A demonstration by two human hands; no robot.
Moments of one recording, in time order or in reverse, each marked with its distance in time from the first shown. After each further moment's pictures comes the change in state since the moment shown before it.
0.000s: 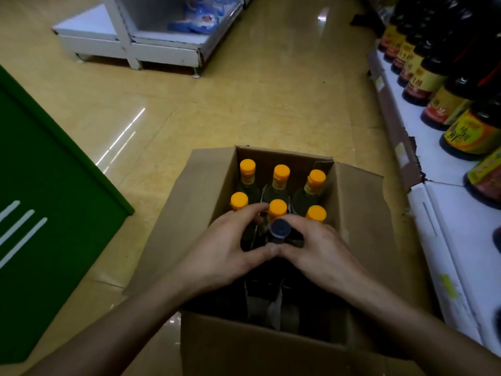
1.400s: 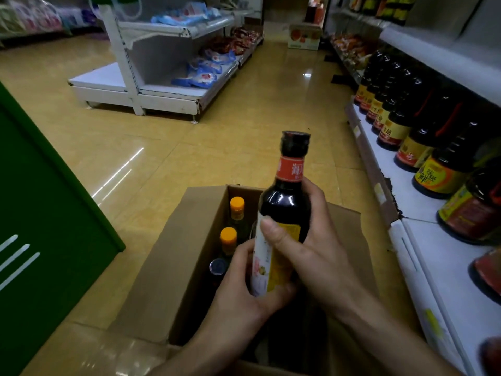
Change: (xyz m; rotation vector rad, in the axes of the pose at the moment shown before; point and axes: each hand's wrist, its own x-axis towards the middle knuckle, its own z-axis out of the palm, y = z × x) left_hand -0.024 0.052 0.035 -0.790 0.152 -0.139; right_hand -0.017 -0.064 -0.031 0.453 0.346 -0.146
